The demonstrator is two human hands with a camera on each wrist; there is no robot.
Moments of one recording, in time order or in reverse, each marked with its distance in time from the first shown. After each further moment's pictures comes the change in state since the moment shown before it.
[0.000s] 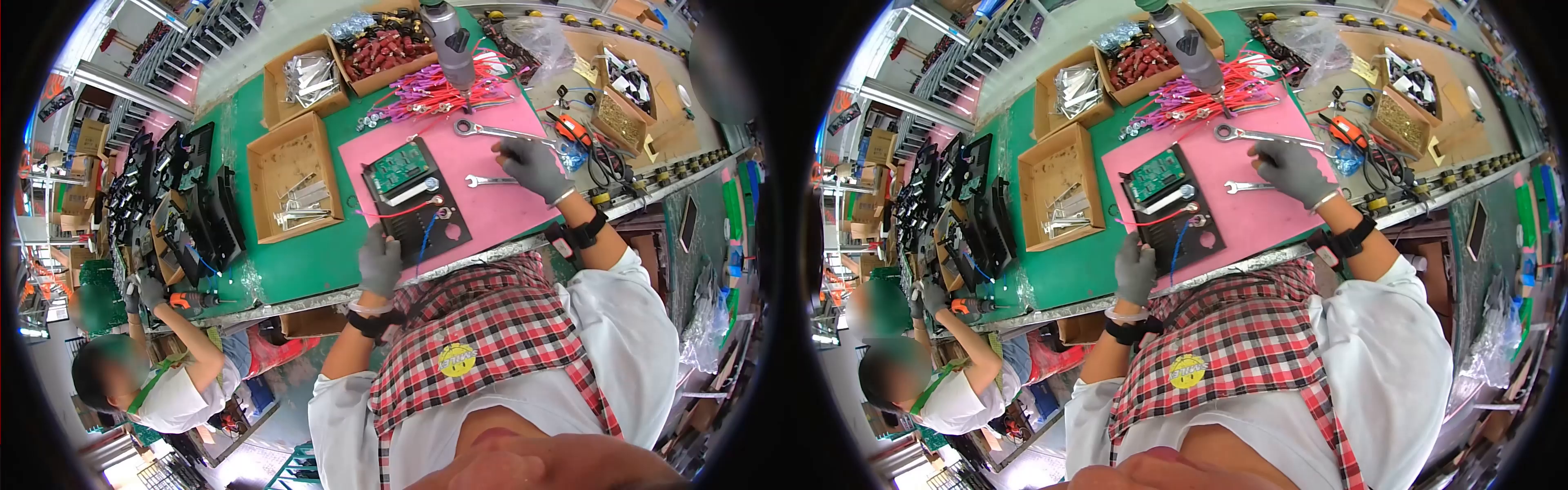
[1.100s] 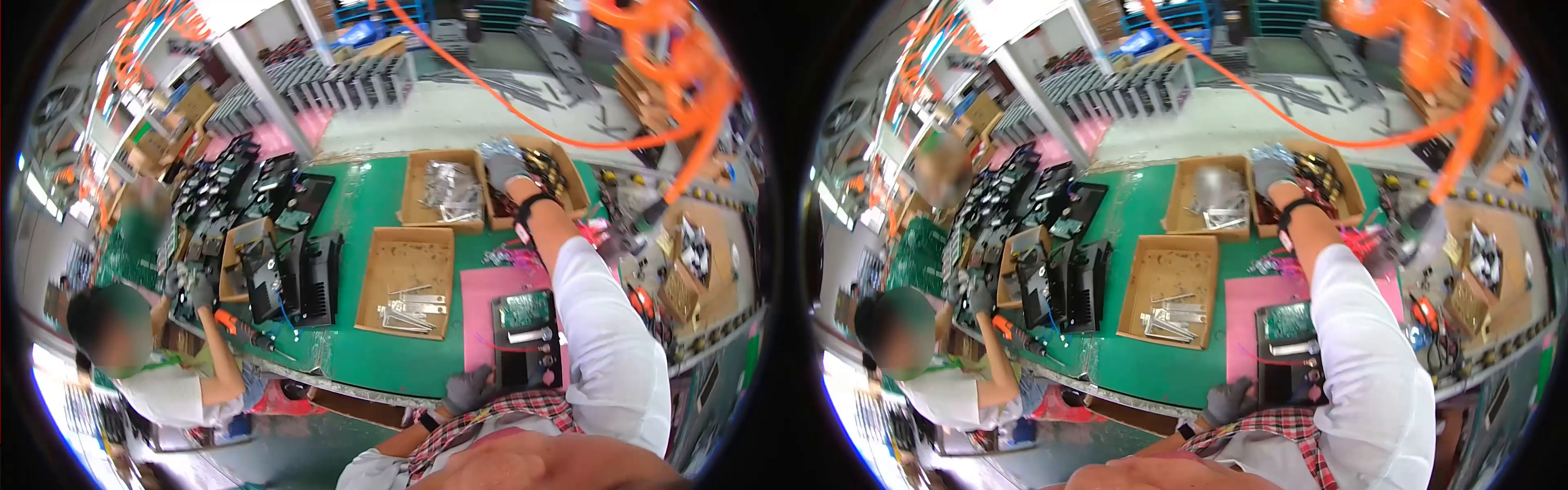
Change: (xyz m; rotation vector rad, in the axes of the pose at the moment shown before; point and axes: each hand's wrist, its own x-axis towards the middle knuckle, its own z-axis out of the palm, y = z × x) left_hand -0.007 -0.022 0.014 0.242 0.052 0.558; right_hand 0.374 -0.069 0.118 -0.853 0.099 -0.221
